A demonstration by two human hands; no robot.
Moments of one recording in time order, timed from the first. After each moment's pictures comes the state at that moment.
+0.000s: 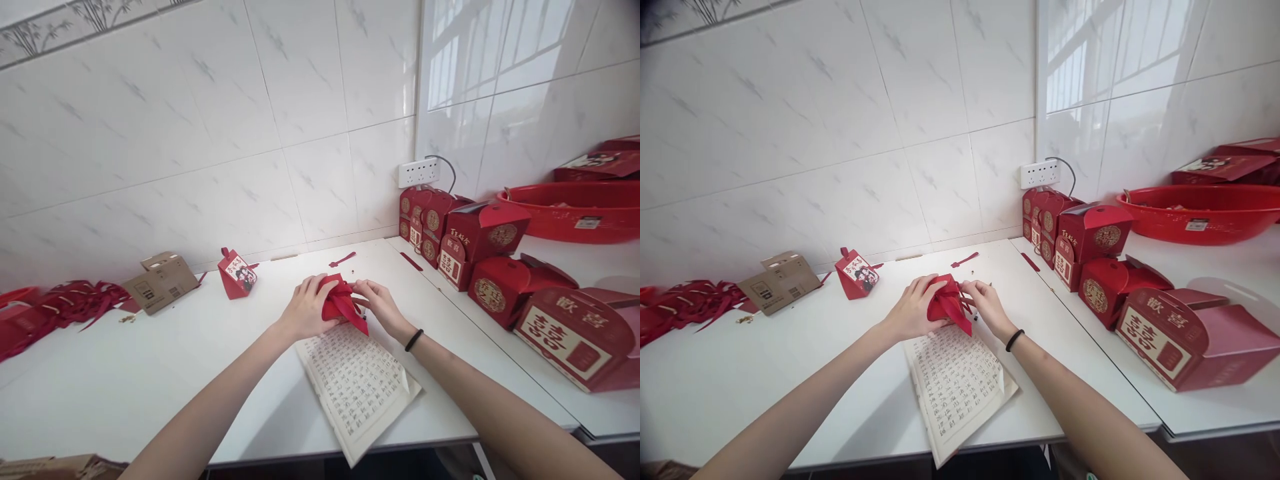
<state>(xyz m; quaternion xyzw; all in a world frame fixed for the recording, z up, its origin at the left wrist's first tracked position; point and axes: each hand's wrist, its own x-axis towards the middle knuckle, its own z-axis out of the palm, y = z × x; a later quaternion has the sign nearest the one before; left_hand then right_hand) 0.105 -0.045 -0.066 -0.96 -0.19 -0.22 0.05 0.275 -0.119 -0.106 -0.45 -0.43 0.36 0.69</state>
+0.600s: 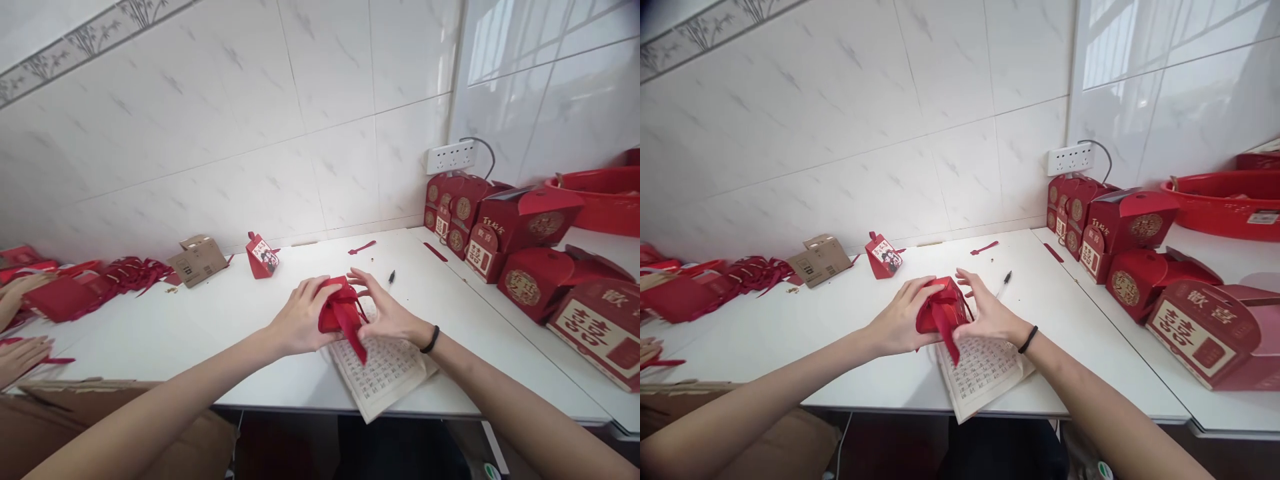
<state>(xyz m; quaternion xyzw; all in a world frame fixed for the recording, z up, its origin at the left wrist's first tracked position) 0.046 -0.103 -0.043 -0.96 -0.22 -0.19 -0.01 0.249 -0.146 -0.106 -0.37 -0.74 0.23 0.51</state>
